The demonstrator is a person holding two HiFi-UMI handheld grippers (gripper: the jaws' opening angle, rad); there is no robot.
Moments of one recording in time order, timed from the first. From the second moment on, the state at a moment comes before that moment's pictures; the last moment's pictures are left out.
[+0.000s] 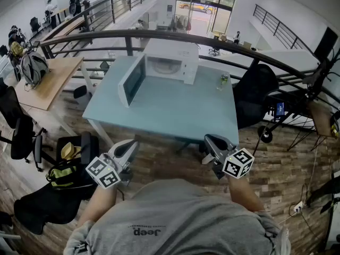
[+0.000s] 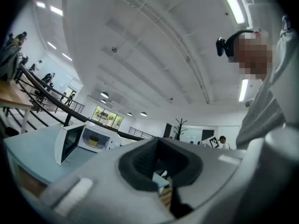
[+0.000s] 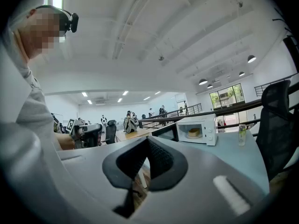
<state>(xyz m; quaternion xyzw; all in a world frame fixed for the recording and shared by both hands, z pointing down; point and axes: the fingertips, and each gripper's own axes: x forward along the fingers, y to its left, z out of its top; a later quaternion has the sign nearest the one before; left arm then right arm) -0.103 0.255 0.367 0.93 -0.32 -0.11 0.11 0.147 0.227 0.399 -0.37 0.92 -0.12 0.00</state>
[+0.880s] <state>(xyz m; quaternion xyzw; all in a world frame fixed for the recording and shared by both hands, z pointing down) -0.034 0.264 0.359 0.93 -0.33 -0.11 0.10 0.202 0.232 0.387 -0.32 0.94 -0.13 0.02</state>
